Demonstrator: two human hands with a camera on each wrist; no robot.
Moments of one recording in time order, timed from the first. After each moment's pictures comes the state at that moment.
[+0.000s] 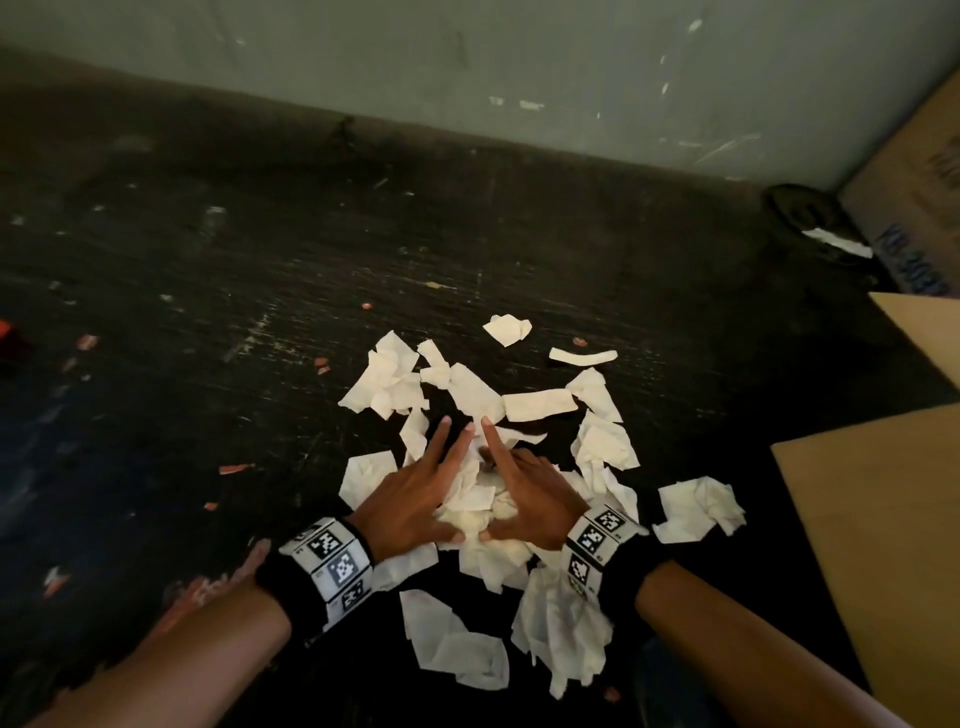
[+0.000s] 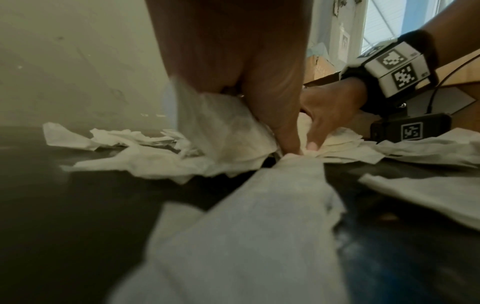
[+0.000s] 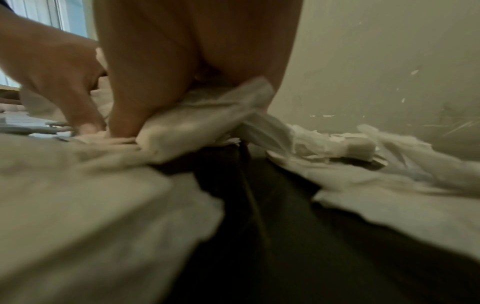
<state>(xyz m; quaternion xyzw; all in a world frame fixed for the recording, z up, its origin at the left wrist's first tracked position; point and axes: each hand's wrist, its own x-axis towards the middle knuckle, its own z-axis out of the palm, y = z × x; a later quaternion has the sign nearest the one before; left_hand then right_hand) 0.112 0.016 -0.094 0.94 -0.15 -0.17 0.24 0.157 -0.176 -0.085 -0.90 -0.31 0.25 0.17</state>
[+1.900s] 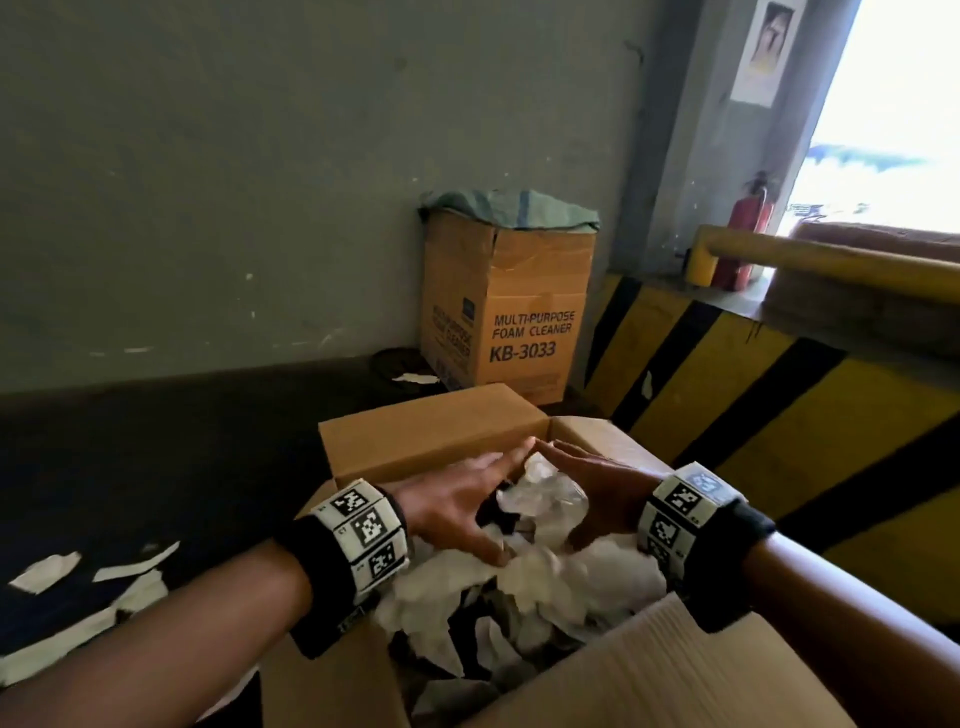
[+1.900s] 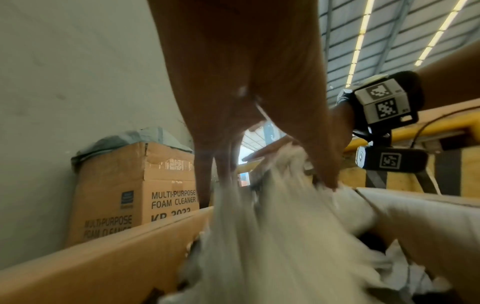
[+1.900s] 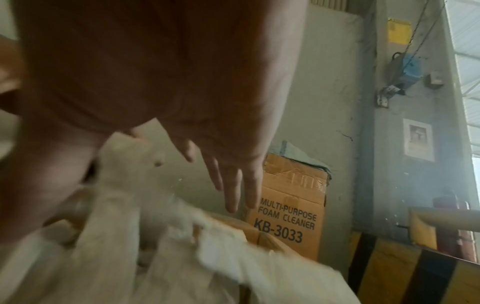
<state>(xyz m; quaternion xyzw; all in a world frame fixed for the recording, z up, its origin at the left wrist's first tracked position) 0.126 -0.524 0.139 0.85 -0.48 -0.16 0.17 0.066 -0.738 0.141 -0.99 -0.06 0.11 0.10</state>
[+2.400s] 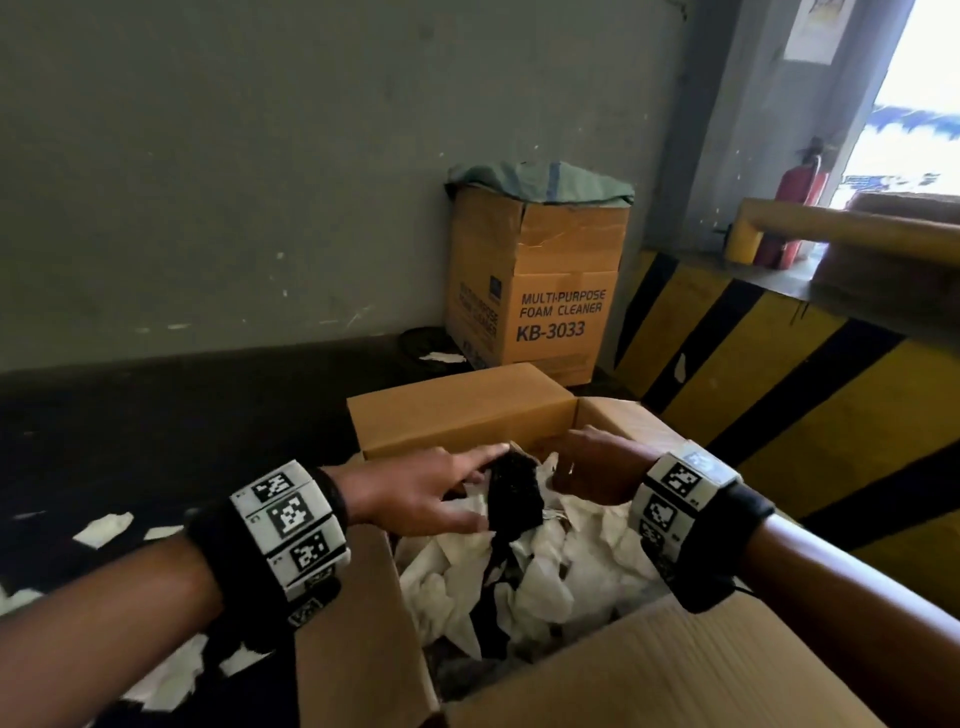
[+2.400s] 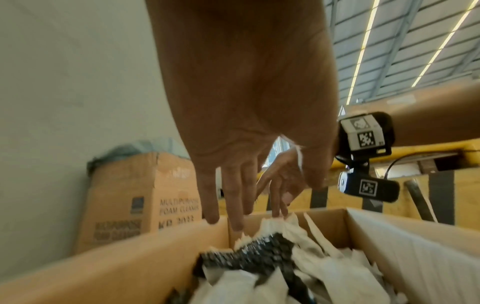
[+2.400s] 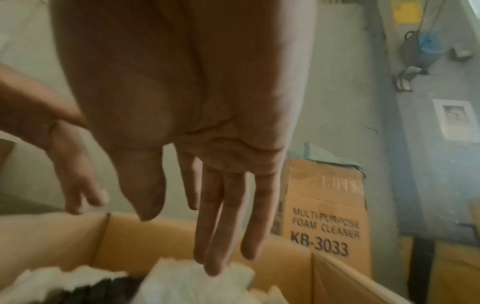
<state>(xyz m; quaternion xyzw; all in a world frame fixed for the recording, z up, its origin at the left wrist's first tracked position) 0.107 -0.473 0.158 0.86 -0.43 -0.21 0.17 0.073 -0.701 0.154 -0.99 -0.07 0.10 0.08</state>
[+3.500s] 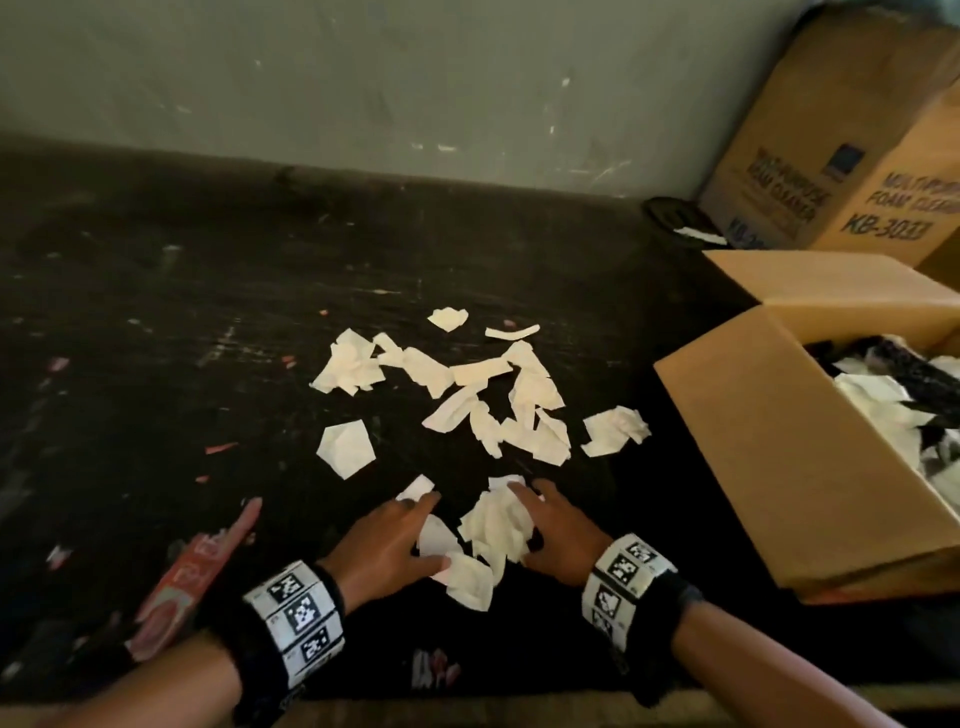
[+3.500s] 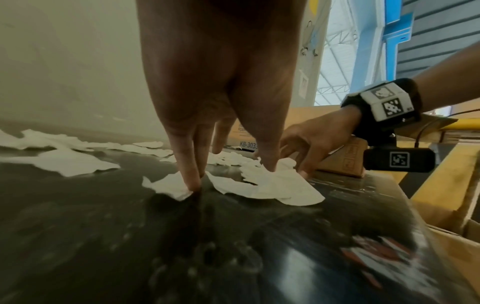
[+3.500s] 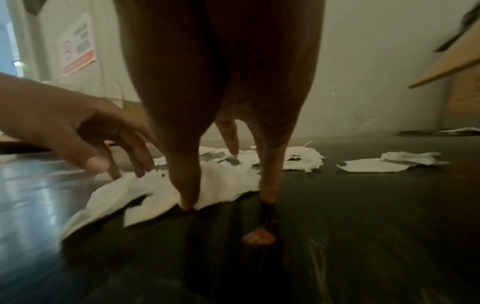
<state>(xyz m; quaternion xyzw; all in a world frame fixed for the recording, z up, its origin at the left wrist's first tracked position) -0.011 -0.013 -0.073 0.95 -0.13 -0.19 0.19 0.016 -0.247 -0.071 -0.94 -0.13 0.27 0.13</state>
